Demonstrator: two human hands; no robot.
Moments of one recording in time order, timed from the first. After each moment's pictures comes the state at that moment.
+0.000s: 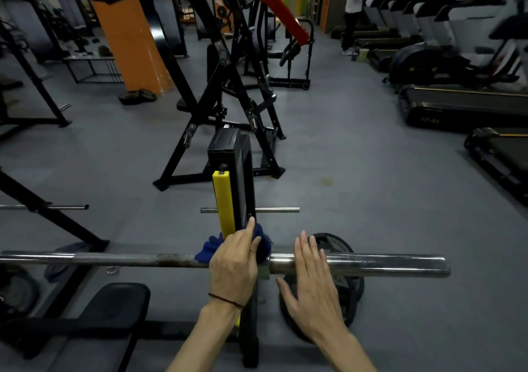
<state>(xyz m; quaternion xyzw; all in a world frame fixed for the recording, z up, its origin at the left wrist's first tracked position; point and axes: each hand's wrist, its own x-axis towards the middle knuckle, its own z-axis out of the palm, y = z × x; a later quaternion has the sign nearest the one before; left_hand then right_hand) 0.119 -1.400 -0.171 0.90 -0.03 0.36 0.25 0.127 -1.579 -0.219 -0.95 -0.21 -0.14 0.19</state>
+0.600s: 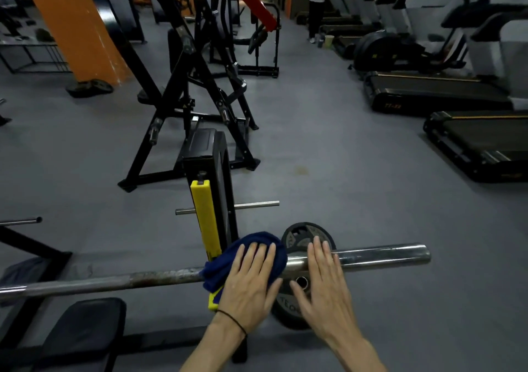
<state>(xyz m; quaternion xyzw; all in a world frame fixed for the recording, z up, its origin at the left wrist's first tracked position) 0.143 -1.414 -0.239 0.96 -0.17 0.22 0.05 0.137 -1.612 -0.238 -0.97 -0.14 -0.15 0.15</state>
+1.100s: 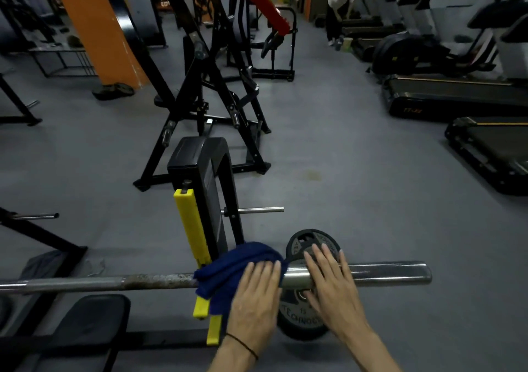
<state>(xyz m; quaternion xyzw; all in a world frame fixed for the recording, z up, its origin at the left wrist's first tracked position) 0.134 -1.461 -0.247 0.97 -0.11 0.19 0.07 0.183 -1.665 -0.242 -0.96 -0.23 -0.12 0.03</state>
